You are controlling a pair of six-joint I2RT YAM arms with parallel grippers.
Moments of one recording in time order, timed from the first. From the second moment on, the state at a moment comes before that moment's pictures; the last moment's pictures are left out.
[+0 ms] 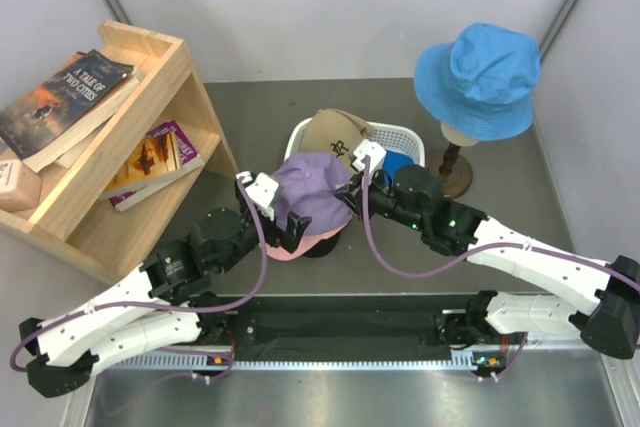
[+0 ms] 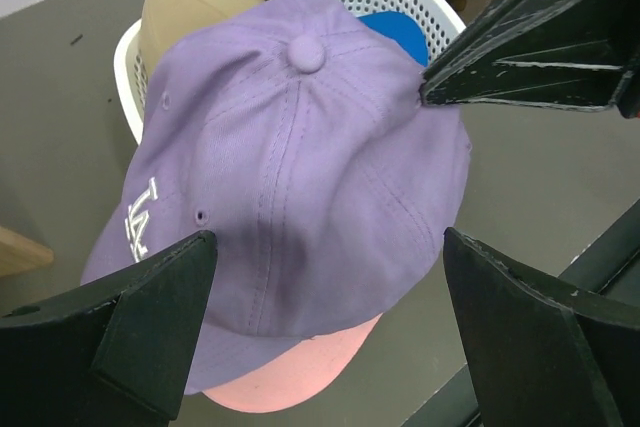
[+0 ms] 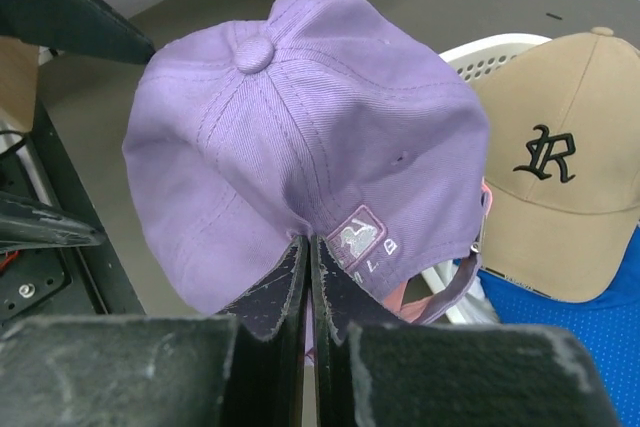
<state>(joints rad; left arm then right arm) -1.03 0.64 0.77 -0.35 -0.35 -0.11 0.96 1.11 0.89 -0.01 -0.01 0.05</state>
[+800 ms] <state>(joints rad) -1.03 0.68 0.66 -0.39 -0.51 -0.32 0.98 1.06 0.83 -0.03 0.06 0.10</state>
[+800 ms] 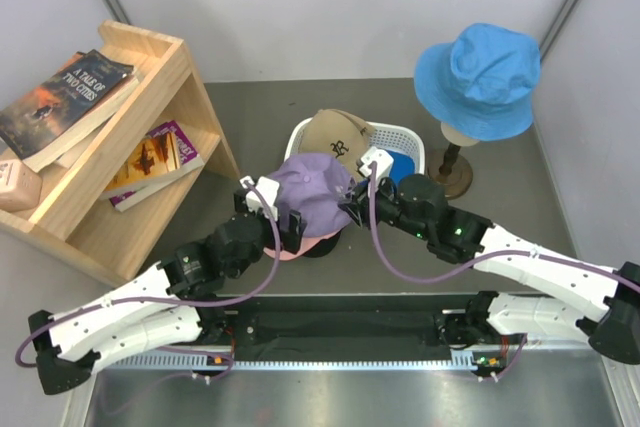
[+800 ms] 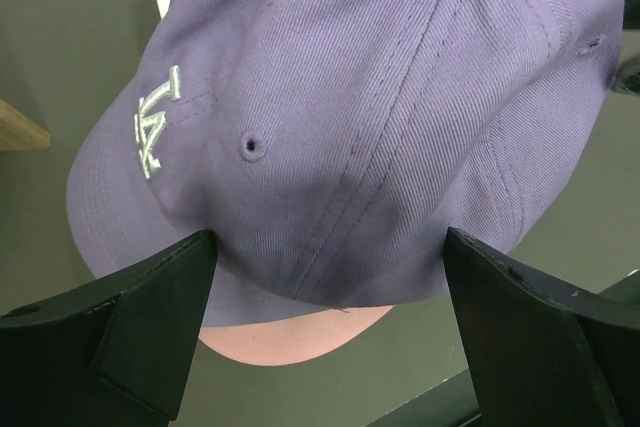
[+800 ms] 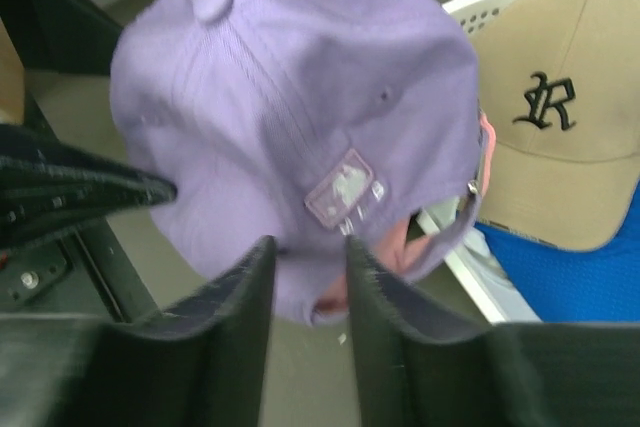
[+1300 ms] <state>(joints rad) -1.03 0.60 0.72 -0.43 -0.47 -0.30 0.98 0.90 0.89 -0.17 0.15 0.11</state>
